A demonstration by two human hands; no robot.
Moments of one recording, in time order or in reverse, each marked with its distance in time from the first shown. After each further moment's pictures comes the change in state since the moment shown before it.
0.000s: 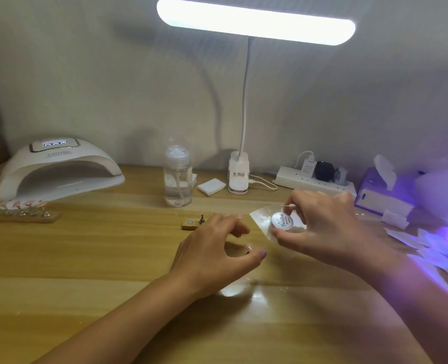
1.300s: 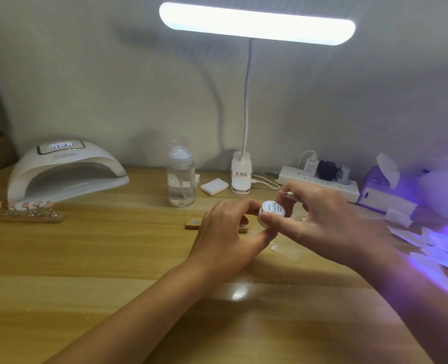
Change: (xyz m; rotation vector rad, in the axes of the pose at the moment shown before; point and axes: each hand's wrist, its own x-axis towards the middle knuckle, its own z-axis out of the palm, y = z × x) left_hand 0.012 0.025 -0.002 -0.178 0.142 0.145; right_hand 0.000 -0.027 -0.022 0.337 -0.019 0.030
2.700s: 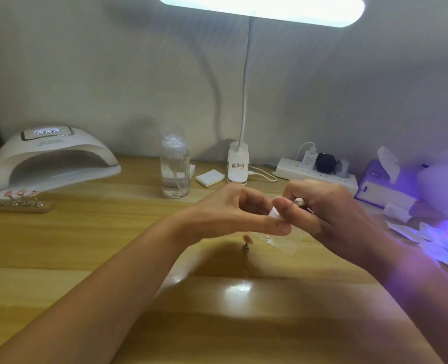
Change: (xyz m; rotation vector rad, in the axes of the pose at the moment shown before) left_hand 0.037 0.001 -0.028 -0.489 -0.647 -0.101; right_hand -0.002 0.016 -0.008 0.030 -0.061 -0.162
